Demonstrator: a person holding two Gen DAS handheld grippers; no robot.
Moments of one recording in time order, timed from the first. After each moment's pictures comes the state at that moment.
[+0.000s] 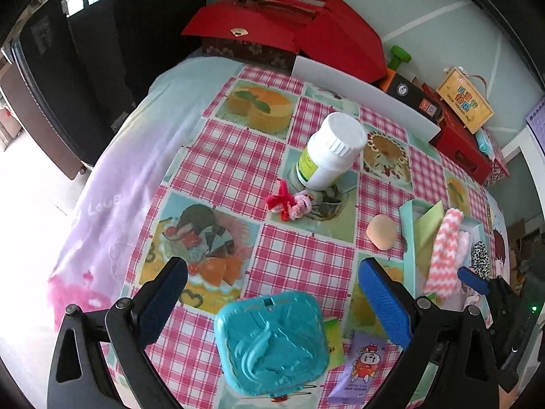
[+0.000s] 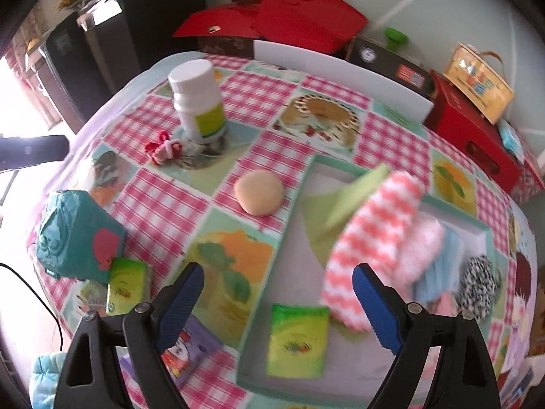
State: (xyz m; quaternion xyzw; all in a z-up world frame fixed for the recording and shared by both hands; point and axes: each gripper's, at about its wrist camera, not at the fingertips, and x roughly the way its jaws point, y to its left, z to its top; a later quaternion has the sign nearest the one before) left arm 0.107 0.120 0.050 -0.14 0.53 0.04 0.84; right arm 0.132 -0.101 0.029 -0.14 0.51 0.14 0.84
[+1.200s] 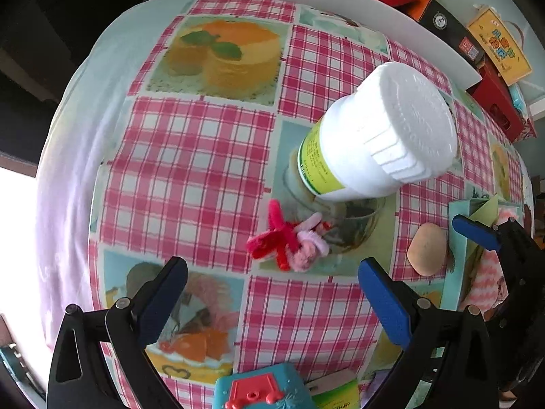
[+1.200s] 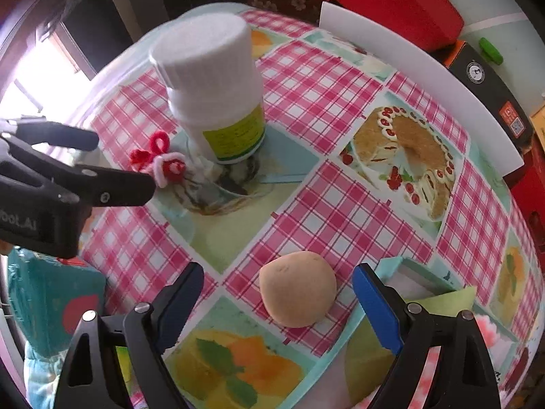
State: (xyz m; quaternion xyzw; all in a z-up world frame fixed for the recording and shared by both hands) left arm 0.242 0.105 -0.040 -0.09 0.66 0.01 0.75; right arm 0.247 -0.029 -0.036 -0.21 0.57 0.23 0.76
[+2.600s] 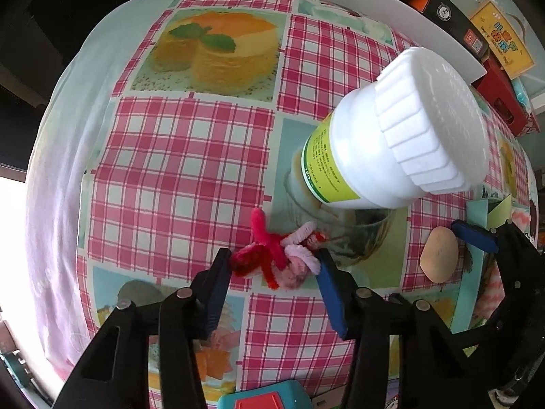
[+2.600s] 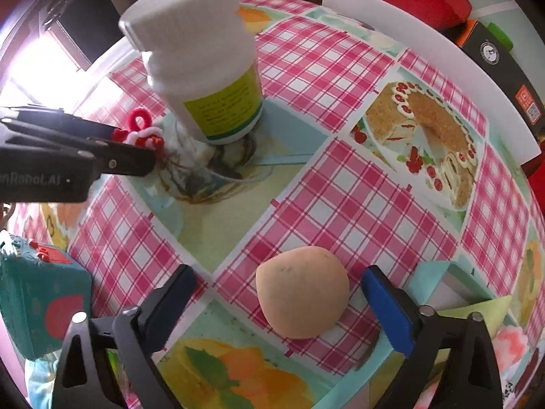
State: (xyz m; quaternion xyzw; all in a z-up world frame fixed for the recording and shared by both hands) left arm 0.268 0.106 -0.071 -0.08 0.66 -0.01 0.75; right arm 0.271 -0.033 -0.085 -0.20 0.59 0.24 0.75
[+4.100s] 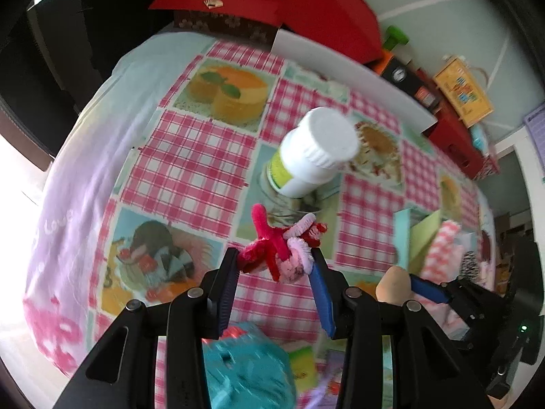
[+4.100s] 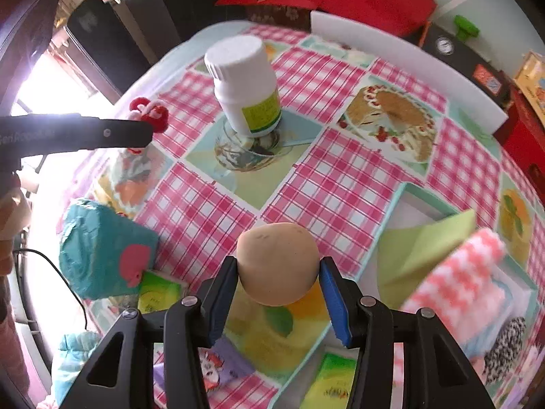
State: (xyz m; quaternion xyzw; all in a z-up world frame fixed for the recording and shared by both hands) left arm 0.151 0.110 0.038 -0.18 0.56 -0.01 0.81; right arm 0.167 -0.080 0.013 -0.13 0.57 0.23 0.77
